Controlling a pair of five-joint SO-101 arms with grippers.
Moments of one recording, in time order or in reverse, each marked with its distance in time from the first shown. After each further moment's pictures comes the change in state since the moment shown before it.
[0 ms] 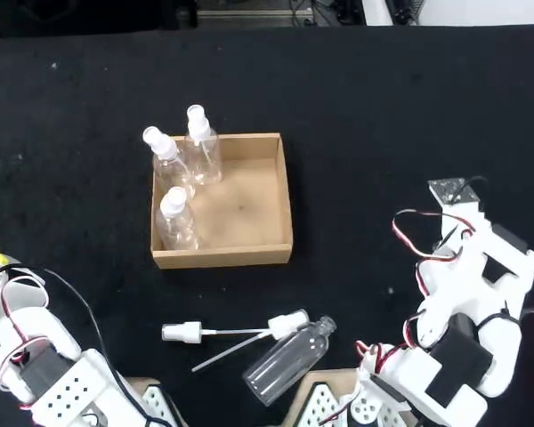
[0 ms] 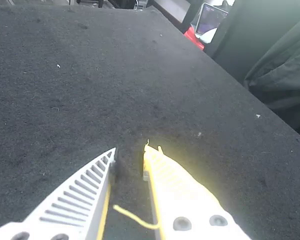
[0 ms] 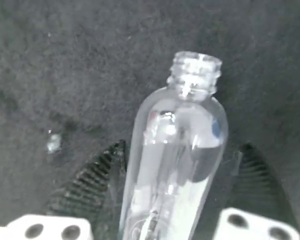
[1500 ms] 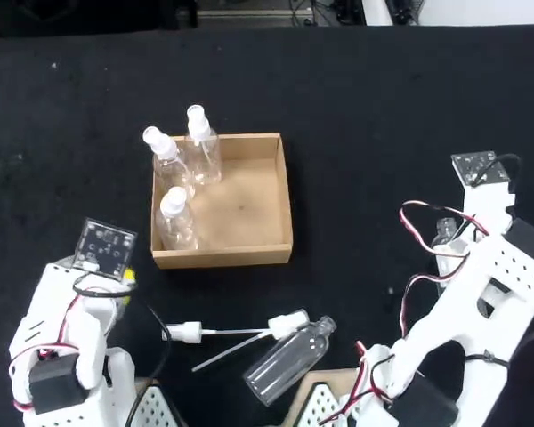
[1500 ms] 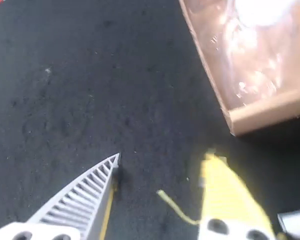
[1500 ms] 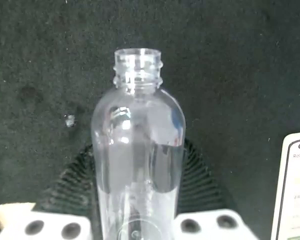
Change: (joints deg) left arm 33.8 -0.7 -24.7 49.1 -55.5; right arm 0.0 -19.3 -7.6 16.4 -3.7
